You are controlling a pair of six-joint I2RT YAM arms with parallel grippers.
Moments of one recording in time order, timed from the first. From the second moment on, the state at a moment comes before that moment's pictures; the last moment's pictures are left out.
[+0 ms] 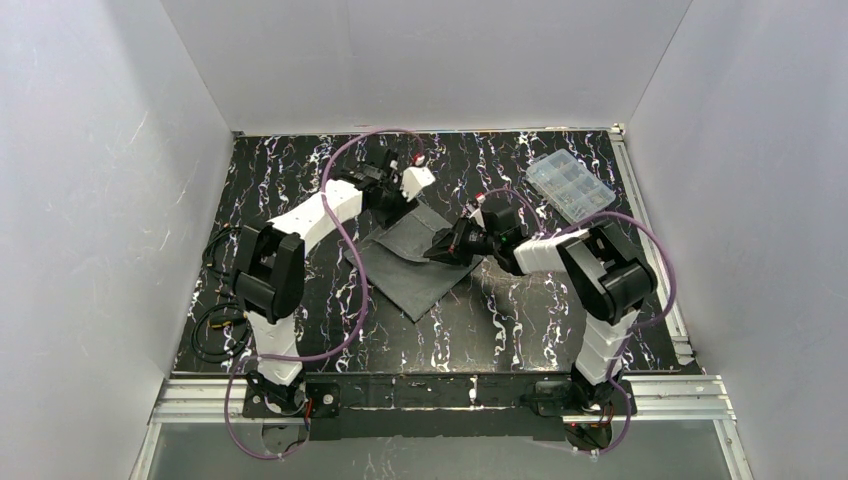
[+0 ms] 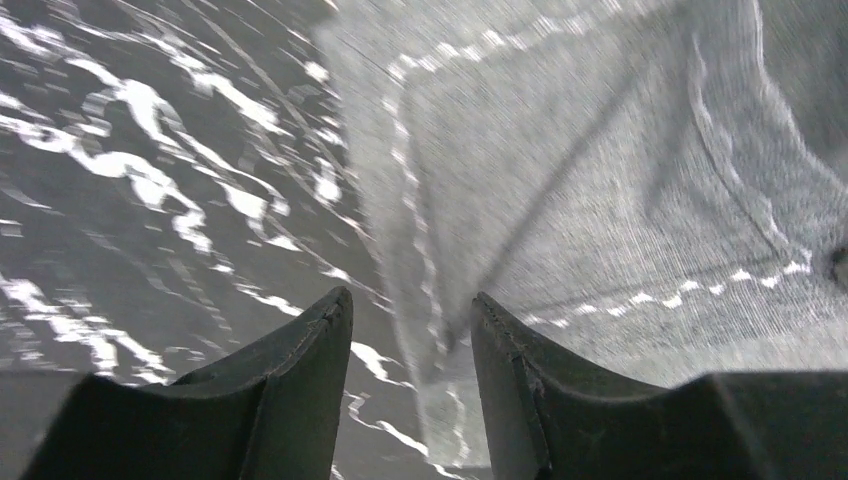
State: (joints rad) left arm -0.47 1.90 1.50 -0.57 0.06 0.57; right arm 0.55 1.87 0.83 0.49 -0.62 1.17
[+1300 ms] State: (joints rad) left arm -0.39 1.63 1.10 -0.71 0.23 0.69; right arm 0.89 1.64 0.72 0.18 -0.21 1.30
